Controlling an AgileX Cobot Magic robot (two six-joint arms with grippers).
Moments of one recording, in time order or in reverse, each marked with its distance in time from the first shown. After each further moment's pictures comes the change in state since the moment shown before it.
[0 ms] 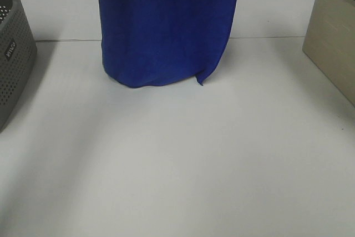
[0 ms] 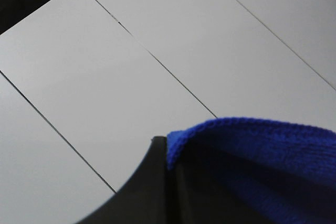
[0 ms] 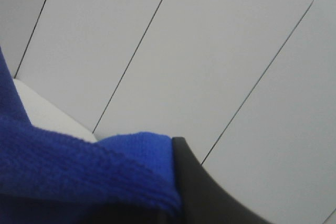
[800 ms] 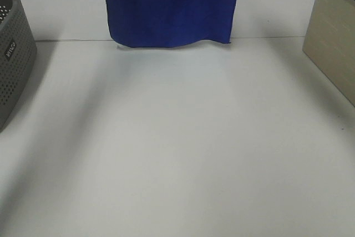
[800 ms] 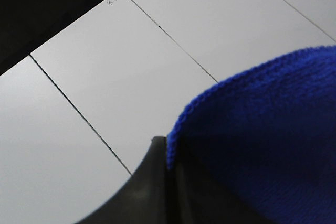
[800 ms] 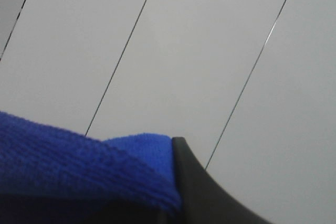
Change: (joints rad) left arm 0.082 0.215 -0.331 -0.016 -0.027 0.001; right arm -0.011 0.173 -0.236 0.004 -0.141 0.052
